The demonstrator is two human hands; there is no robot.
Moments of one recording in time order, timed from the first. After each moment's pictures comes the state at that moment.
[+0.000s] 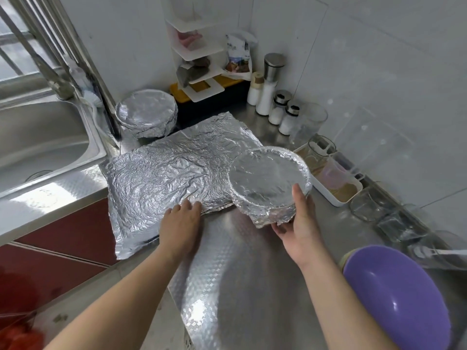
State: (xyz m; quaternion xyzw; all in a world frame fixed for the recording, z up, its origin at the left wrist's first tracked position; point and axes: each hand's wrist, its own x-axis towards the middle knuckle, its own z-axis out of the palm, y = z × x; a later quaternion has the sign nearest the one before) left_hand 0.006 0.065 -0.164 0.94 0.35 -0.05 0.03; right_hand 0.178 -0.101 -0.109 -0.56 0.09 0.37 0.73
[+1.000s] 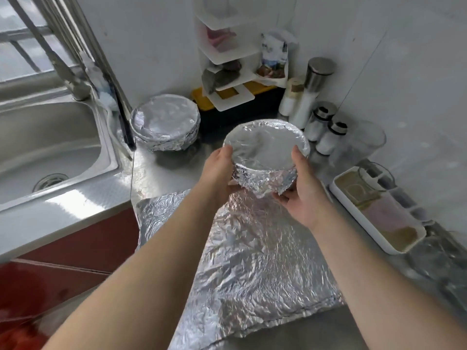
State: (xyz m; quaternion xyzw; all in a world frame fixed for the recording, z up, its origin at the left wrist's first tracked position) left_hand 0.136 0.167 -0.099 0.41 0.49 0.20 0.74; right_hand 0.254 0.049 -0.114 -0.61 0.00 0.45 0.65
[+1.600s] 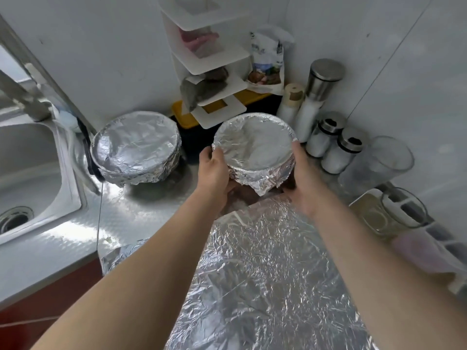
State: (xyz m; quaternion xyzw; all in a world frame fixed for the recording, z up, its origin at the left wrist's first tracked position) left_hand 0.211 0.237 -0.143 0.41 0.52 0.25 0.71; right_hand 0.330 0.131 -0.139 -0.67 -0.02 0.42 0.61
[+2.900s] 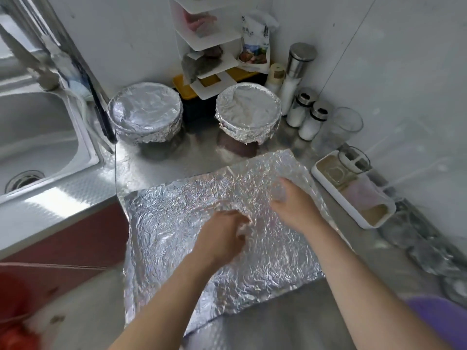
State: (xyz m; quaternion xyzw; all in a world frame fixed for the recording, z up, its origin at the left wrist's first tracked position) left_hand 0.068 0.076 -0.141 0.90 0.27 -0.05 0.35; right_hand 0.233 -0.009 -0.117 -0.87 -0.31 0.30 0.23
